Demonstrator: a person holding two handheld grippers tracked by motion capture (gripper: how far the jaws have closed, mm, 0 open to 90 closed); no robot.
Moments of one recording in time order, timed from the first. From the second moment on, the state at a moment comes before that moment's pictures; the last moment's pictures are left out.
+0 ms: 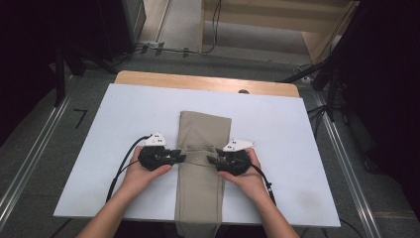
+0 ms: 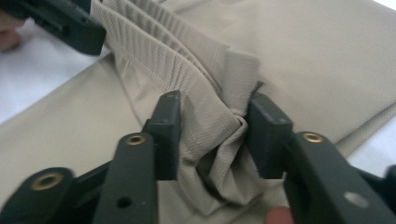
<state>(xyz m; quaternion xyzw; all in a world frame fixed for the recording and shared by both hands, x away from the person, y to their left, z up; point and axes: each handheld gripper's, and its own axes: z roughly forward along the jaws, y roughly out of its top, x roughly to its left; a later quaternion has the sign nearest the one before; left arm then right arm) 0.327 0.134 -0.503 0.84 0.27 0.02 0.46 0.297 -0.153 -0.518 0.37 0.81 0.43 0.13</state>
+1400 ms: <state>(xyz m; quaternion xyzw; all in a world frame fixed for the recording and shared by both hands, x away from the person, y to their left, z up) 0.202 0.145 -0.496 0.86 0.20 -0.01 0.47 0.161 -0.160 -0.508 0.31 0.82 0.47 0.11</state>
